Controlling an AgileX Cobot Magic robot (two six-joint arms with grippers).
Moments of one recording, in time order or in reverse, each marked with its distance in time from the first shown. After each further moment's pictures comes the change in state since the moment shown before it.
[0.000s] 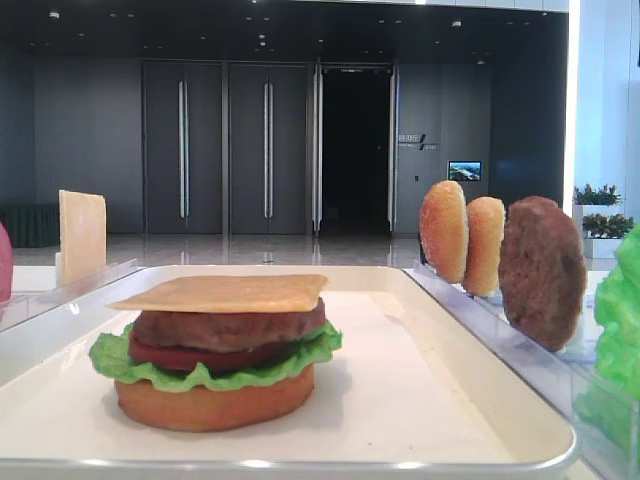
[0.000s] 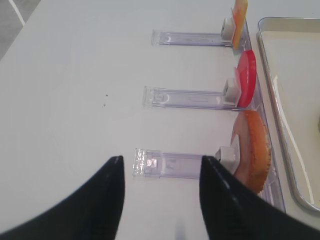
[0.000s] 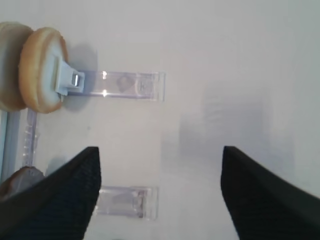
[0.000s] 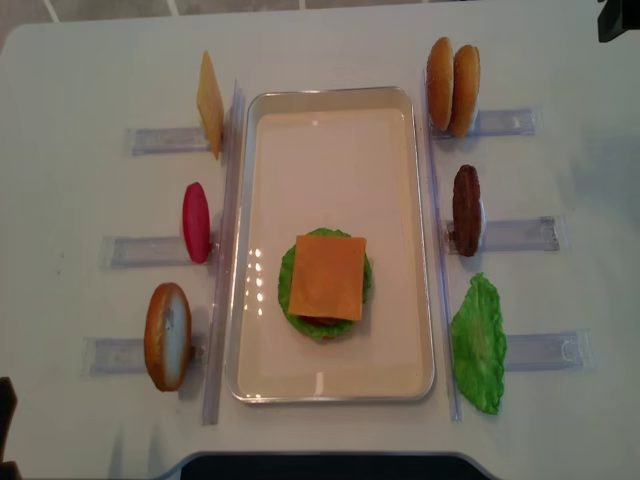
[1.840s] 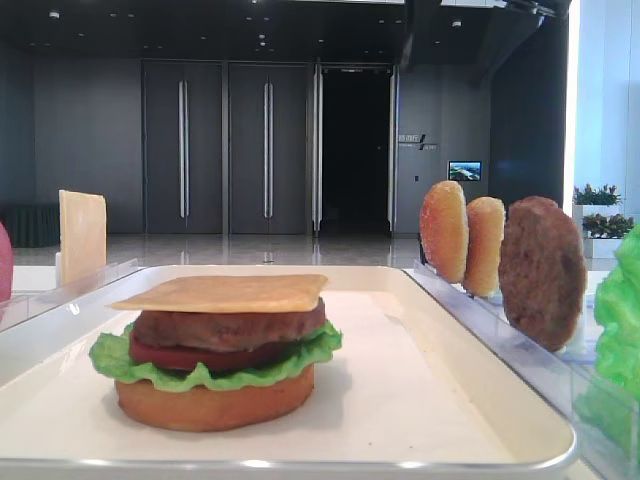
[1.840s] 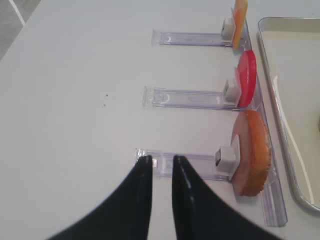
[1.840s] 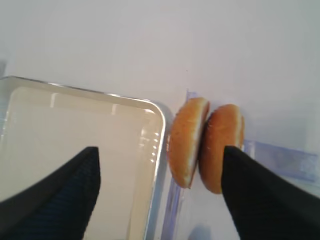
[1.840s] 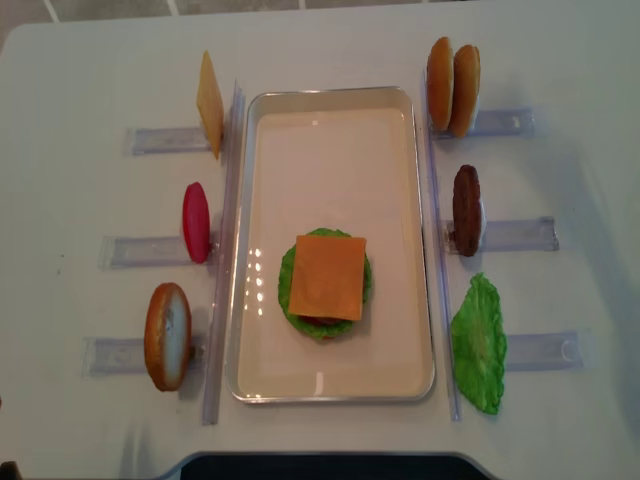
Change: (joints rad) left arm 0.000 0.000 0.000 0.000 0.000 0.000; right arm 0.345 0.320 -0.435 0.028 0.051 0.241
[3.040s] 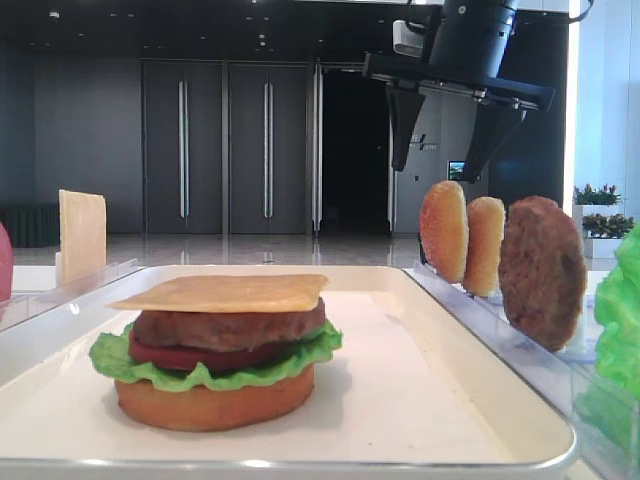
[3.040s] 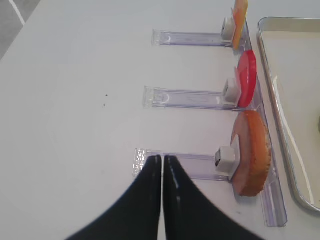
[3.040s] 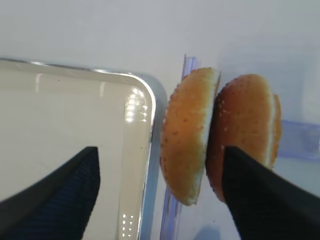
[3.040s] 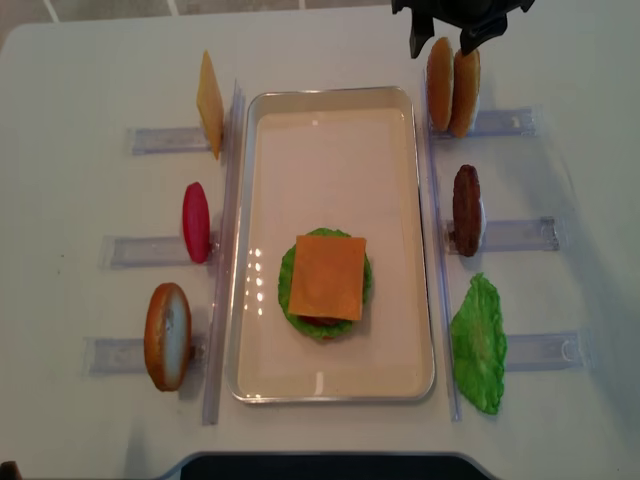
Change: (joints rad) left arm 0.000 0.000 0.000 0.000 0.000 -0.001; right arm 0.027 0.164 -0.002 -0.032 0.008 0.084
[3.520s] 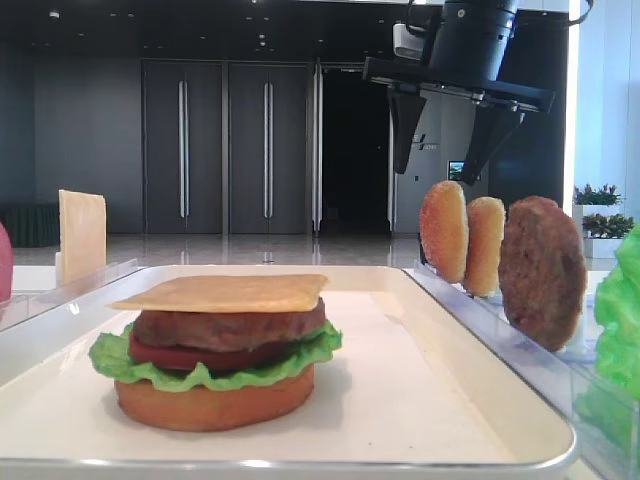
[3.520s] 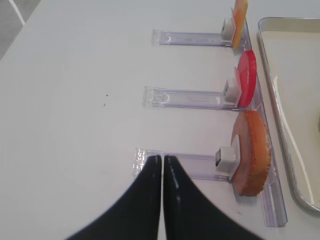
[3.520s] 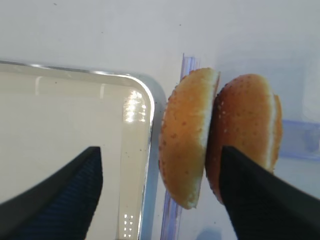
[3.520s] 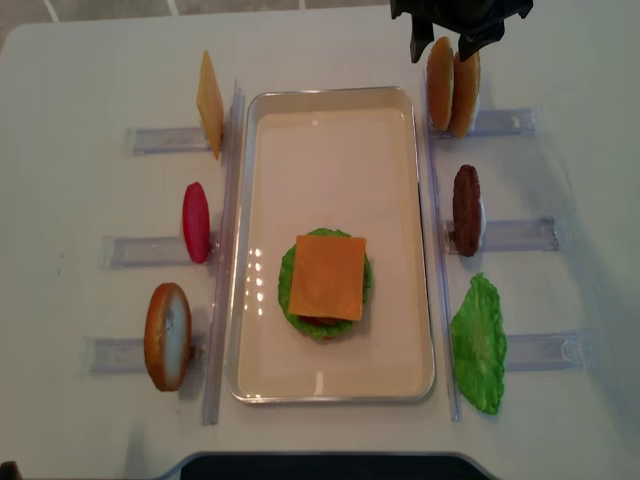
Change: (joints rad) left arm 0.000 0.000 0.000 0.000 0.000 0.000; right arm 0.000 0.008 0.000 -0.002 -0.003 0.013
